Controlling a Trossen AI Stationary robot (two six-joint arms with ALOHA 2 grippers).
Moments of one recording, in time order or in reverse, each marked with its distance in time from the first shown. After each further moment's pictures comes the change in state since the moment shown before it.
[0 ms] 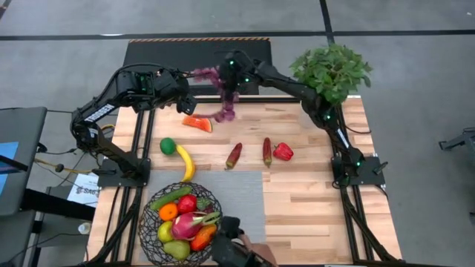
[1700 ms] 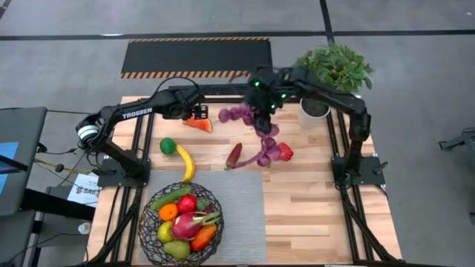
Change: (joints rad) left arm 0.331 0.023 -0.871 0.710 0.312 -0.299; right arm 0.231 -0.476 -0.154 -0.668 -0.101 0.263
